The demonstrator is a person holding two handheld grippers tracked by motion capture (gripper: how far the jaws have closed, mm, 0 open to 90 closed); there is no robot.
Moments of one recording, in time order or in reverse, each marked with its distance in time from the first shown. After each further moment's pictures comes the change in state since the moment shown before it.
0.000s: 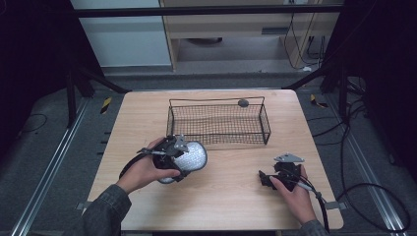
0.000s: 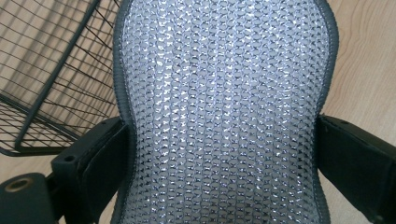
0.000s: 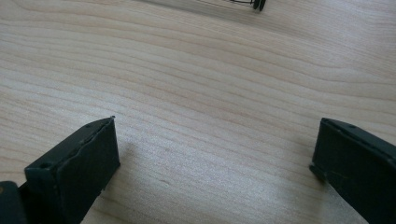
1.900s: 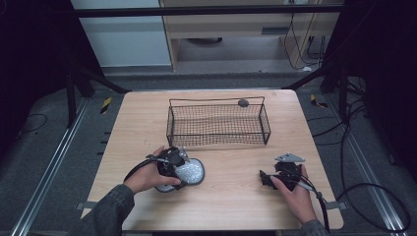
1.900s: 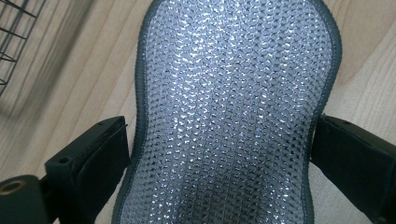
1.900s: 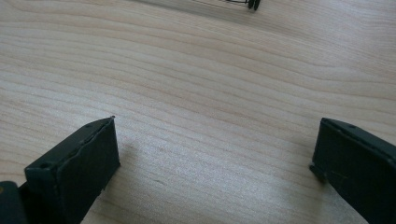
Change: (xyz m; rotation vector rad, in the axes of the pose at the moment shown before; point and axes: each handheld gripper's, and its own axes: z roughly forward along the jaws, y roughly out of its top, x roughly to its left) left arm 0.001 -0.030 0.062 0.162 -0.094 -0.037; right arm -0.002 0.000 0.000 -0.001 -0.003 0.007
